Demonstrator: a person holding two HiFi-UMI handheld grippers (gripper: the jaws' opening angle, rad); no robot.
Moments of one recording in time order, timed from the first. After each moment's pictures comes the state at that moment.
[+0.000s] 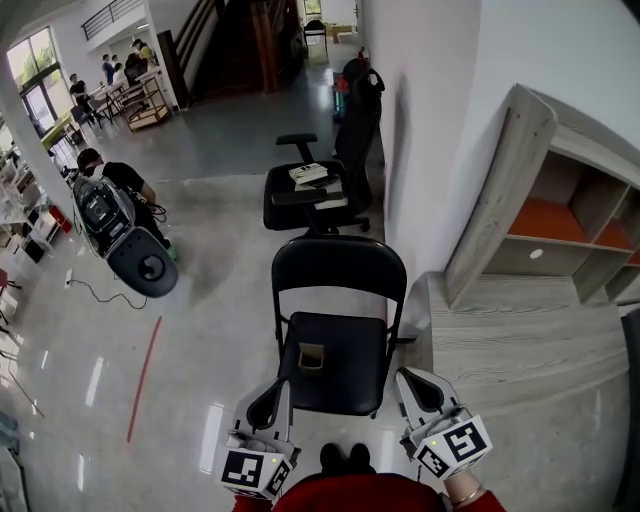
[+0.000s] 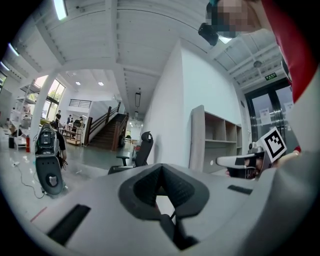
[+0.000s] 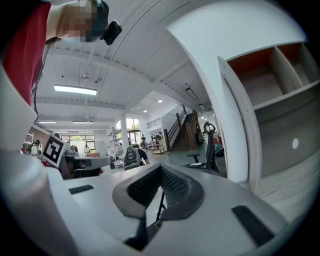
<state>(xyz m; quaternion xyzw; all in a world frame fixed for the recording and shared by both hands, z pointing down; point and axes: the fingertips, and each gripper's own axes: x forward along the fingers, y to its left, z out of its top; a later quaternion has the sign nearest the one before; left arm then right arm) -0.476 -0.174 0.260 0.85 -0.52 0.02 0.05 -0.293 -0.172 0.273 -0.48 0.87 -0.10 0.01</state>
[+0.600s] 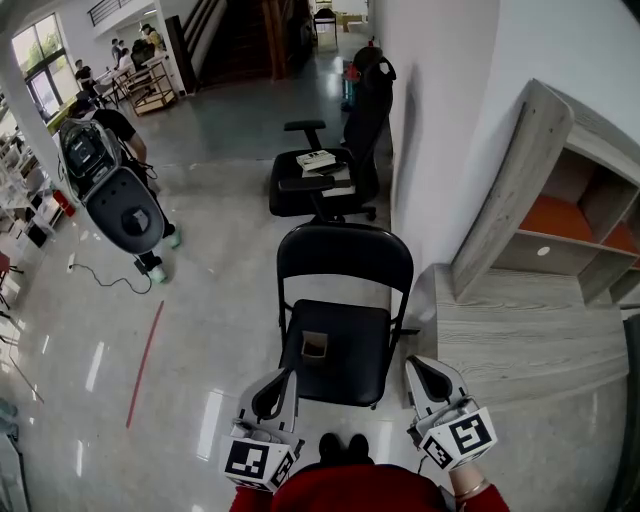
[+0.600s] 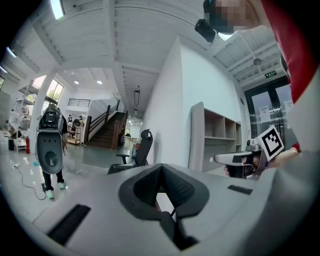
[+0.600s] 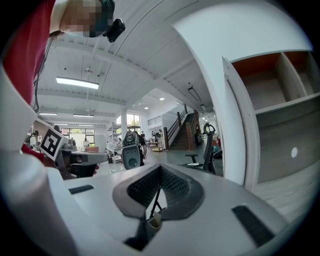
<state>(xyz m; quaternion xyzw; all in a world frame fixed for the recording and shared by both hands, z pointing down) -0.474 -0.175 0.266 0.85 -0.52 0.04 0.05 -0.288 -0.178 0.276 -0.49 0.87 -0.08 -0.02</state>
